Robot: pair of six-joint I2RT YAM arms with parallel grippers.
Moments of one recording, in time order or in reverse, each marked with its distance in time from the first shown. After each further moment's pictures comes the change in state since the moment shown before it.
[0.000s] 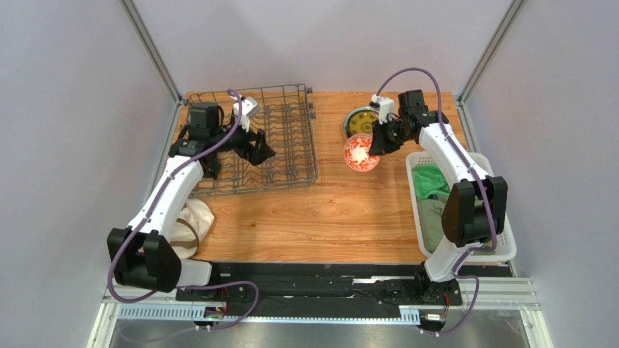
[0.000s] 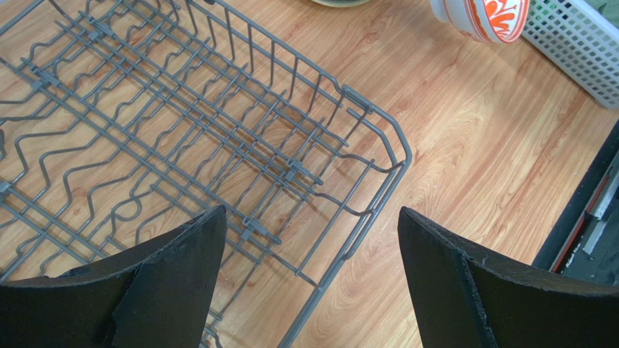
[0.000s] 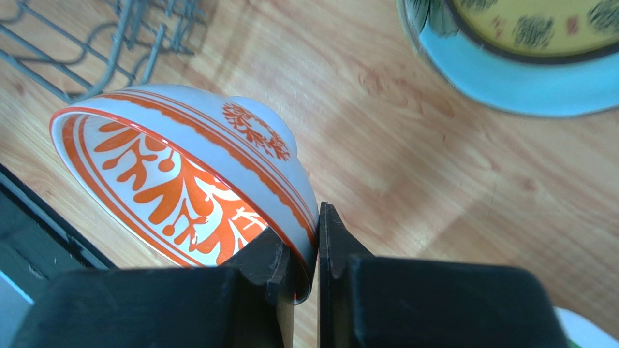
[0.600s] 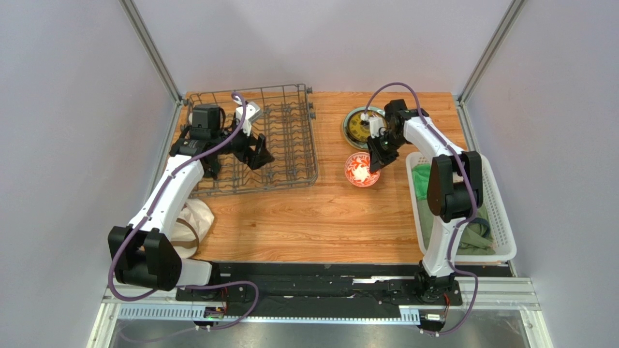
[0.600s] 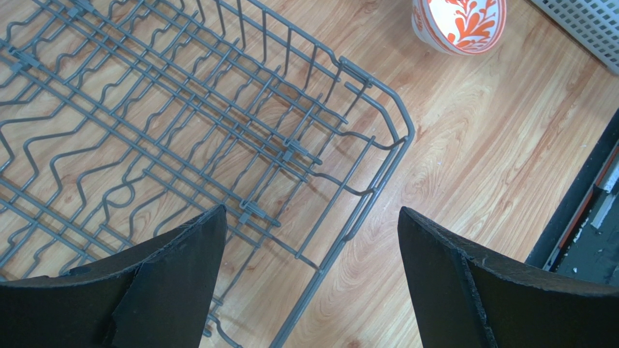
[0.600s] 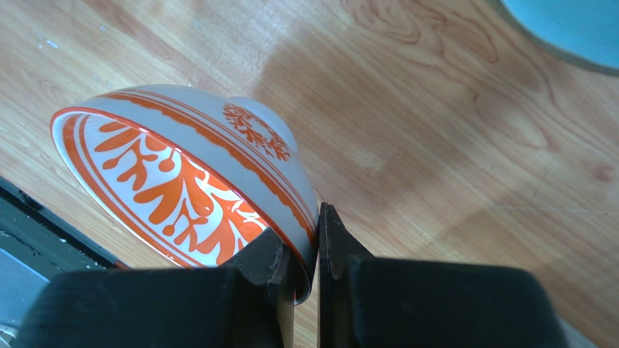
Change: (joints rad) left arm 0.002 0.011 0.000 -0.071 0.000 0.072; right arm -0.002 0.253 0.092 -0.211 0.083 -0.106
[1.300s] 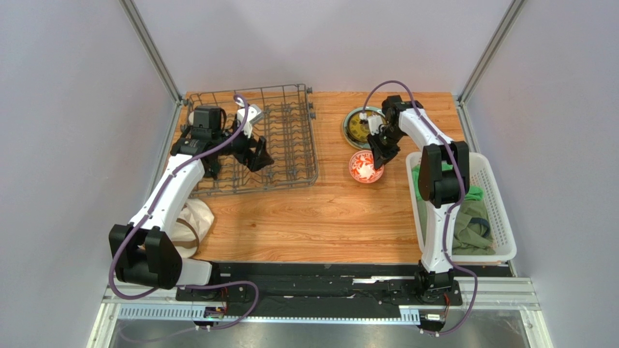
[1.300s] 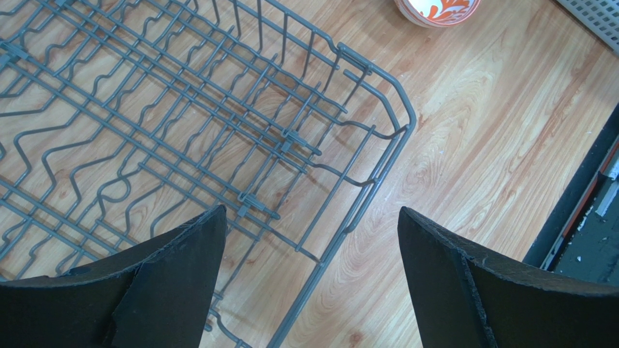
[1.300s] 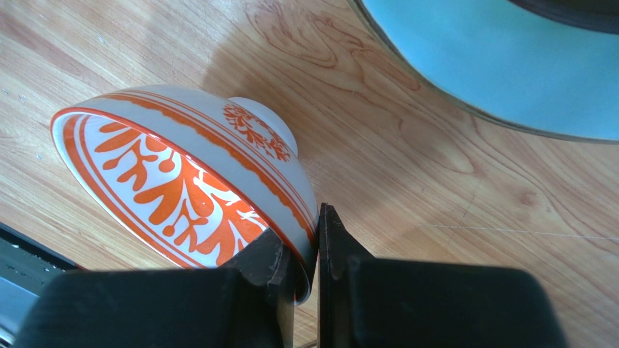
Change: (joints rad) left arm 0.000 0.010 0.000 -0.030 0.001 0.036; right arm -0.023 0.212 0.236 -0.127 0.095 -0.066
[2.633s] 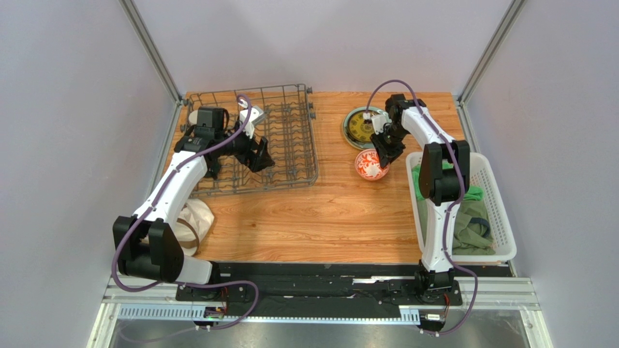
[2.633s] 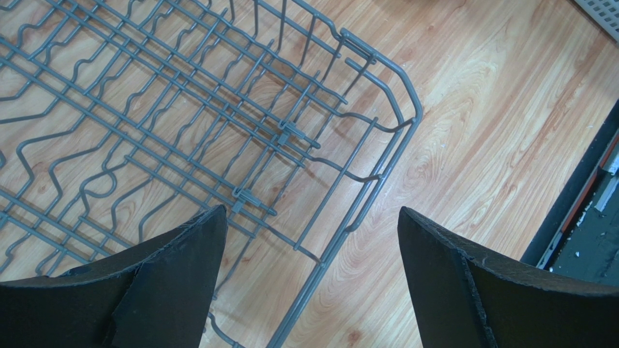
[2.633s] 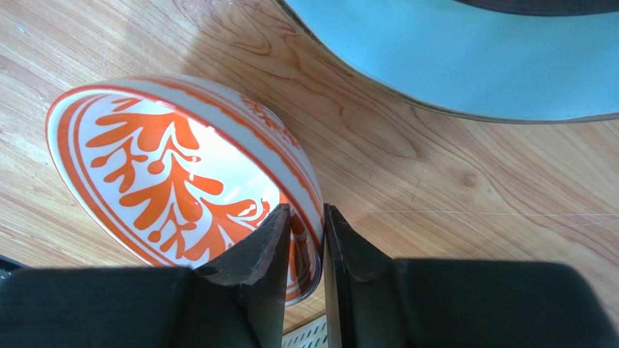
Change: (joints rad) left arm 0.000 0.045 0.000 -0.004 0.003 0.004; right arm -0.027 0.031 0.043 -0.025 0.075 -0.047
